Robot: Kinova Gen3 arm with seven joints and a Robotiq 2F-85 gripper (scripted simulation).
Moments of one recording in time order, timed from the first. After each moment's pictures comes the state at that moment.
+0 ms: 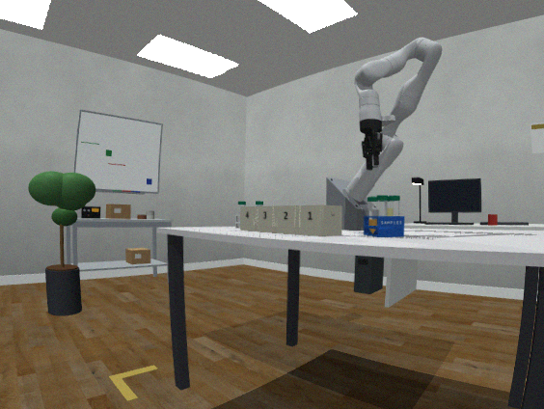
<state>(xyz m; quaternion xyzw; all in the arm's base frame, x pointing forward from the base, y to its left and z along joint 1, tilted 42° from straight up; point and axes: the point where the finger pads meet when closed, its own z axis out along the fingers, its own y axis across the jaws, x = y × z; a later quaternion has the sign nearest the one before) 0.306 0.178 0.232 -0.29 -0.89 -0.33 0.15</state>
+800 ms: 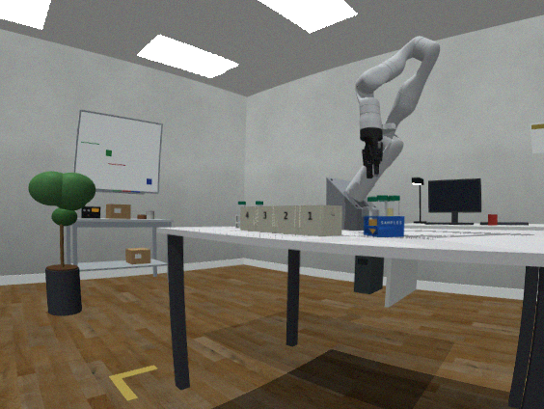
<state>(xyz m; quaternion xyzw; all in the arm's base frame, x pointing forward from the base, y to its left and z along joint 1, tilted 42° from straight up) 0.304 0.197 0.211 -0.29 -0.89 -0.33 0.15</state>
